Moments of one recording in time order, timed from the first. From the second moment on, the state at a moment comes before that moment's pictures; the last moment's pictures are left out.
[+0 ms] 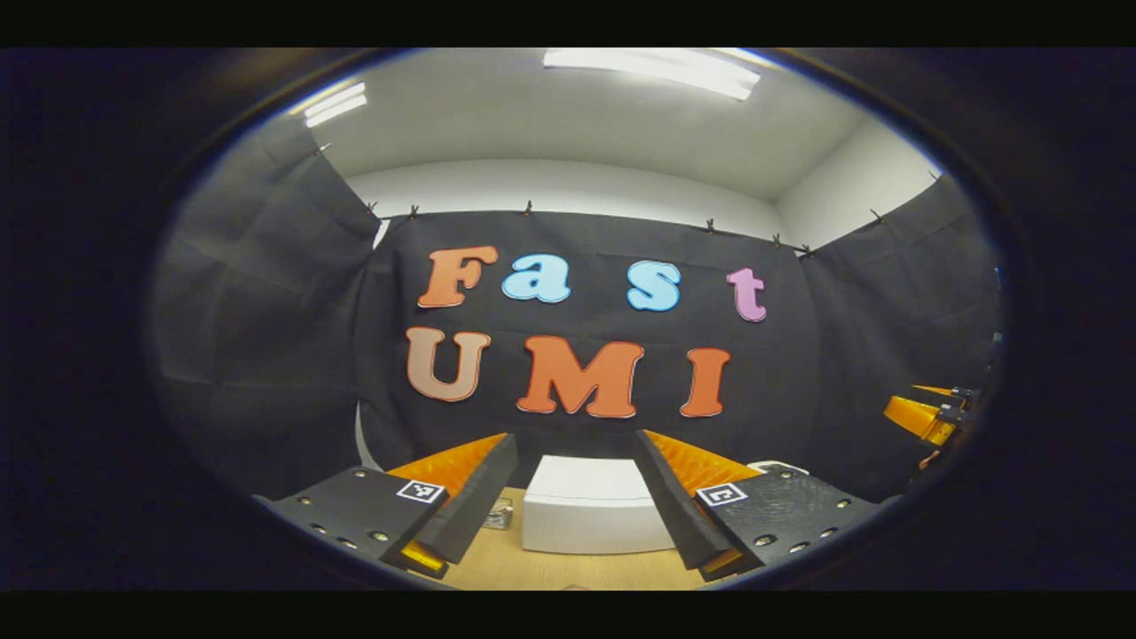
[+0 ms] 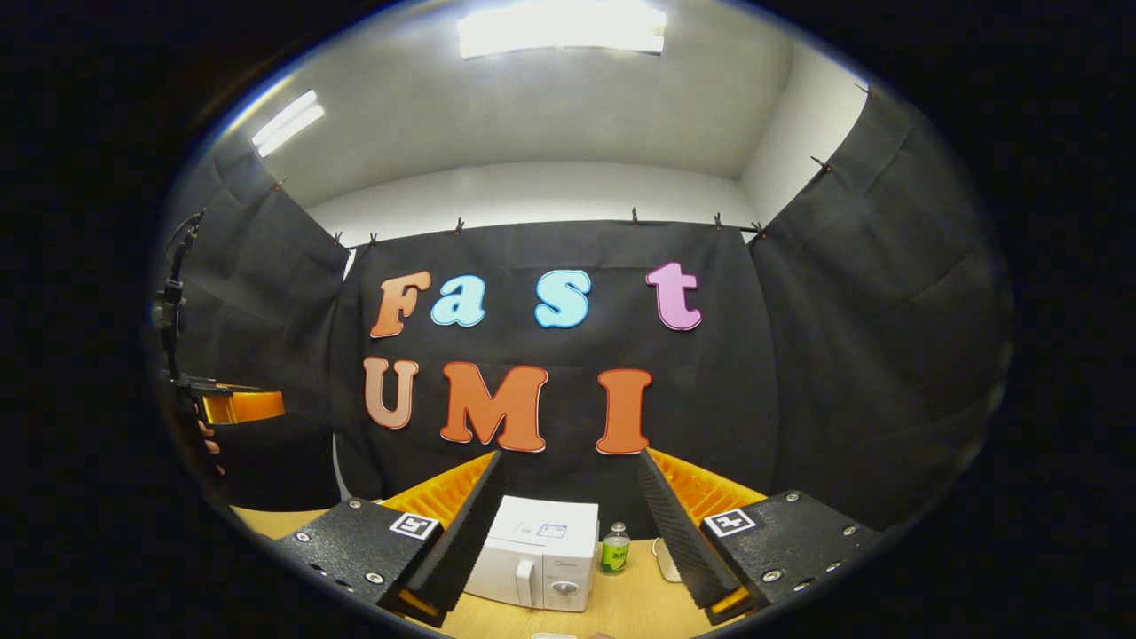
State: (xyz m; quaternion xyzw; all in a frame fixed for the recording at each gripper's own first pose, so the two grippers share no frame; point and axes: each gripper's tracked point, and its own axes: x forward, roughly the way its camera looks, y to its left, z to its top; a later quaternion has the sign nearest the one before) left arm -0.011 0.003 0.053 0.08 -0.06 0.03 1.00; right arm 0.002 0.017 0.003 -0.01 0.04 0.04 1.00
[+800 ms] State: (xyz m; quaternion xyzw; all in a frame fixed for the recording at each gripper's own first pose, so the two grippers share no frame) left arm -0.006 -0.018 0.044 0.07 -0.06 0.02 1.00; right arm 0.005 -0.004 -0.015 -0.04 0.08 0.04 1.00
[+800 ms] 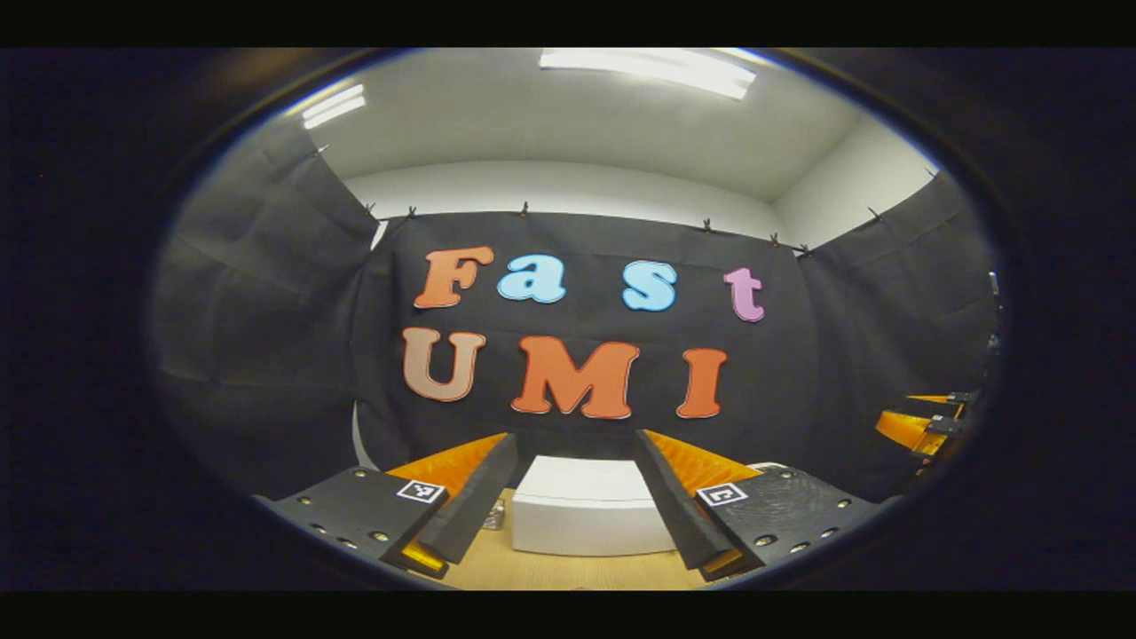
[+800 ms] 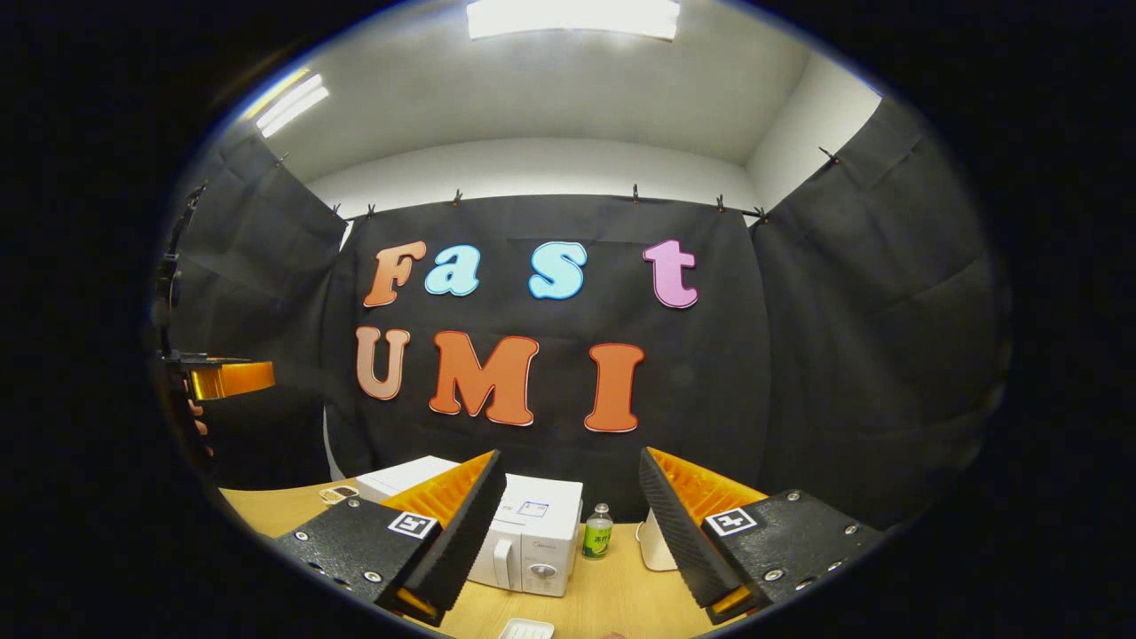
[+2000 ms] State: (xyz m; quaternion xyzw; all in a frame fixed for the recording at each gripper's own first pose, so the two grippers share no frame) left arm 0.054 -0.144 -0.105 0.07 0.00 -0.05 1.00; right arm -0.014 -0.086 -0.087 -0.02 0.09 0.01 1.00
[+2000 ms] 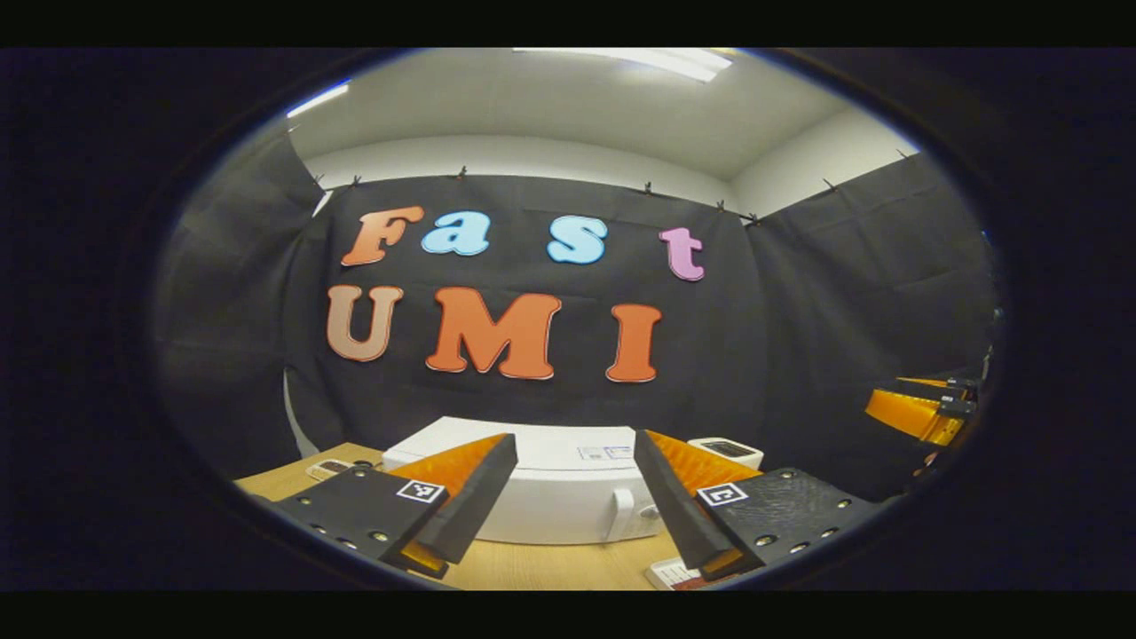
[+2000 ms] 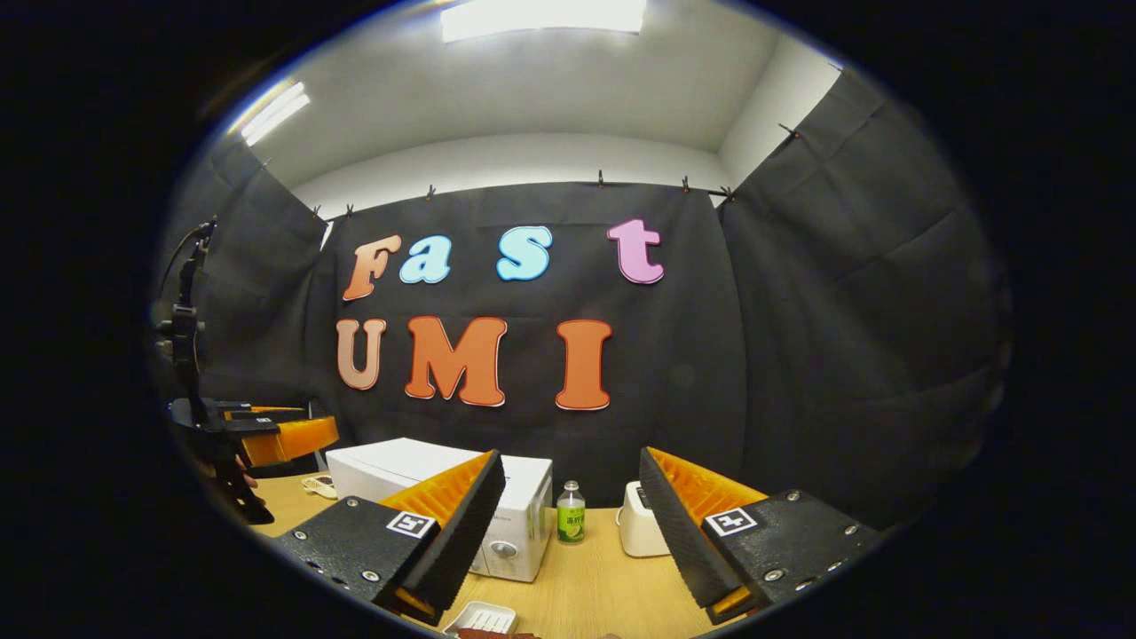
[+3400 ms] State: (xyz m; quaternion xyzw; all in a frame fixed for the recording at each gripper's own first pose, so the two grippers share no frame) left arm 0.168 -0.166 -0.365 0.10 0.14 -0.02 0.99; right arm -0.061 -0.155 -0.257 -0.02 0.19 -0.02 0.98
